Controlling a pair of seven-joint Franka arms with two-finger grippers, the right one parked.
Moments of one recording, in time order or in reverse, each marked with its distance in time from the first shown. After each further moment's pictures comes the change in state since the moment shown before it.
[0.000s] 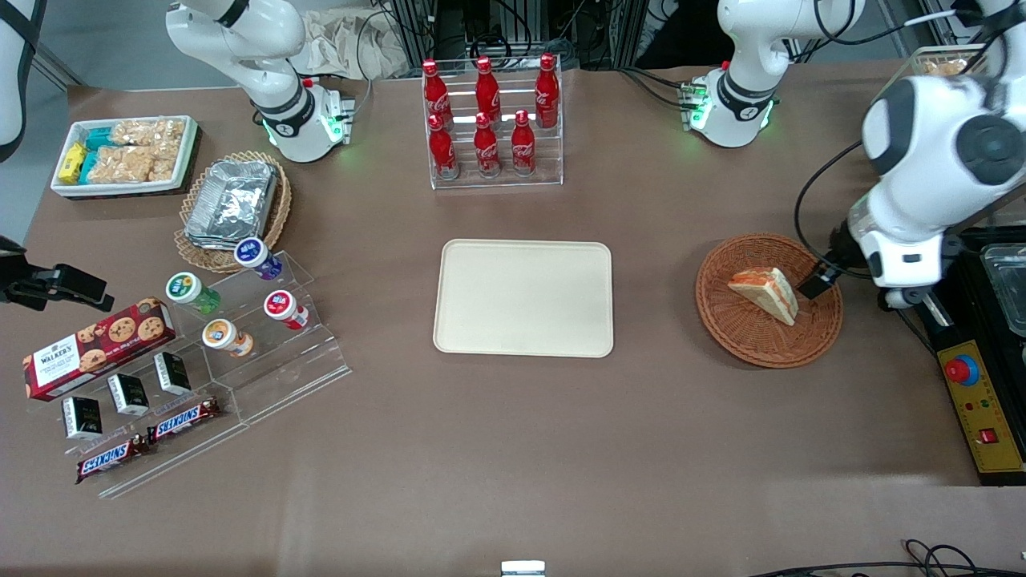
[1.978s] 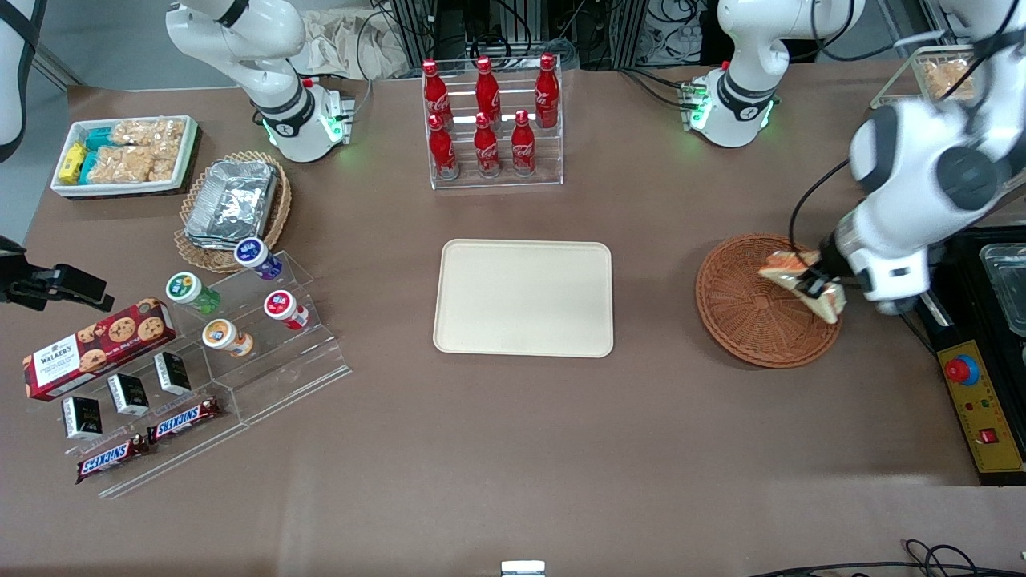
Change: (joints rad) arm -0.023 0.030 0.011 0.212 0.001 -0.219 -0.037
